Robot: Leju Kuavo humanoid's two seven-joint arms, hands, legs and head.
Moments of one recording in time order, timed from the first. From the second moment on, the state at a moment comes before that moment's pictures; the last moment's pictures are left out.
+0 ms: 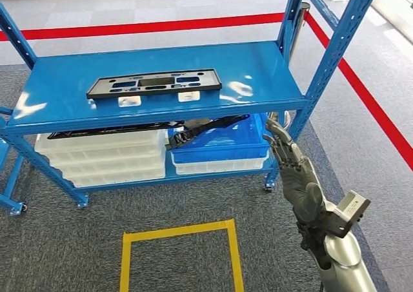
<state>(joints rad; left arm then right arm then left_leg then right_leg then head) -0.09 -0.24 1.46 -0.23 -0.74 -0.26 -0.17 -0.04 -0.18 0.15 -1.88 -0.03 0.32 -0.36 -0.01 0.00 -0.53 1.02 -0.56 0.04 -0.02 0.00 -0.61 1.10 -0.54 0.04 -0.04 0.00</state>
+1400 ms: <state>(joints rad) -0.09 -0.24 1.46 -0.23 -0.76 -0.26 -0.17 -0.03 -0.19 0.15 -1.90 -0.07 0.33 -0.37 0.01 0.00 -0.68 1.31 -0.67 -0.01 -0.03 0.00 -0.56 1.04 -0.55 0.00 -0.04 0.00</state>
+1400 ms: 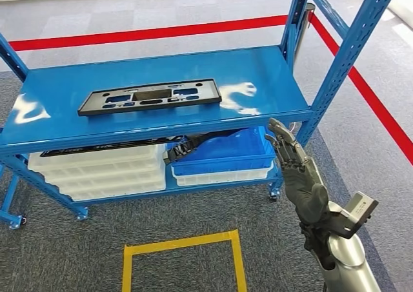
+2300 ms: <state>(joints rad) -0.09 -0.21 1.45 -0.23 -0.75 -0.23 -0.20 -0.07 -0.20 0.15 -1.85 -0.08 0.35 -0.40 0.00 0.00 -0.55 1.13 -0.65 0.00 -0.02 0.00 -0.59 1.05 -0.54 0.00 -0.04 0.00</state>
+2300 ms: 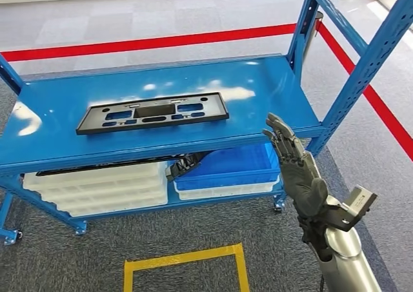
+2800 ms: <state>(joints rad) -0.09 -0.19 1.45 -0.23 -0.76 -0.24 -0.22 -0.11 -0.20 0.15 -1.85 -0.05 0.33 -0.39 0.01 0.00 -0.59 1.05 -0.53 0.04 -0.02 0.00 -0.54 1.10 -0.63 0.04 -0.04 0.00</state>
